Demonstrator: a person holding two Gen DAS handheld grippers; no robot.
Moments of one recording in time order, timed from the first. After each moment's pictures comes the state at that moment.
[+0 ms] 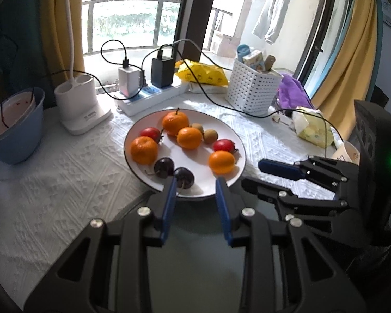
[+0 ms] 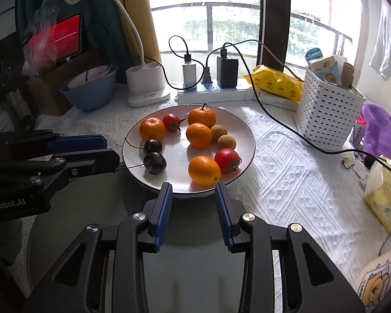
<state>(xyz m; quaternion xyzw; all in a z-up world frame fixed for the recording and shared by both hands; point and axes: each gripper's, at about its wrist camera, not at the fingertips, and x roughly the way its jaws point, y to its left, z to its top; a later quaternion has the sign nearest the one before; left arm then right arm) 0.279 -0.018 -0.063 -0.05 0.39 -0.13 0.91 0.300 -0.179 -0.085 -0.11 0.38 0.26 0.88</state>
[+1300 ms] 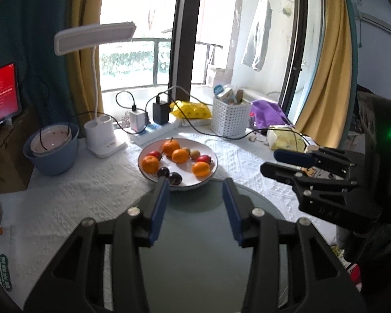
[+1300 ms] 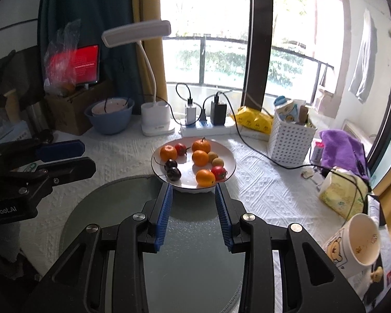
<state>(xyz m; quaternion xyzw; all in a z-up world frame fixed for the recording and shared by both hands) 0.161 -0.020 0.000 -0.02 0.28 -0.13 0.95 0.195 -0.200 -0.009 -0.11 0.29 0.23 0.92</state>
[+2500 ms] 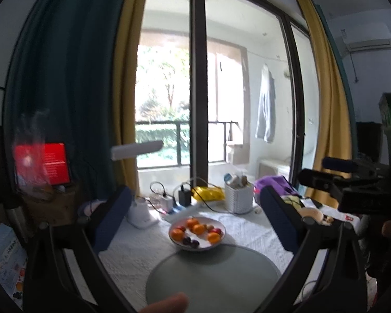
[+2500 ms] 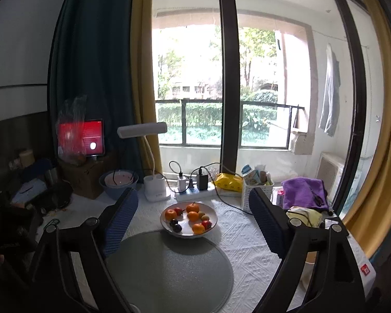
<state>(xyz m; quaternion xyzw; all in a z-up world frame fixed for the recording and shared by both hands) 0.033 -0.015 0.097 0.00 0.05 -0.05 1.00 0.074 -0.236 0.113 -0.05 0.13 0.19 0.97</state>
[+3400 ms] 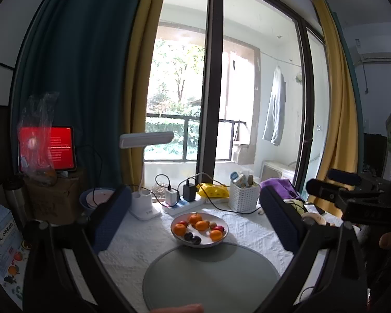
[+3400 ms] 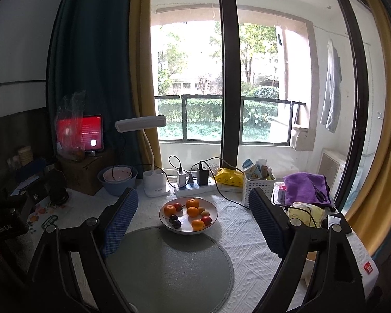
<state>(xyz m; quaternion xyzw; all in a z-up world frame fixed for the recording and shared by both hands) 0.039 -0.004 0.088 -0.04 0.07 -0.04 1.00 0.085 -0.234 0.102 -0.05 0.15 0.19 0.97</state>
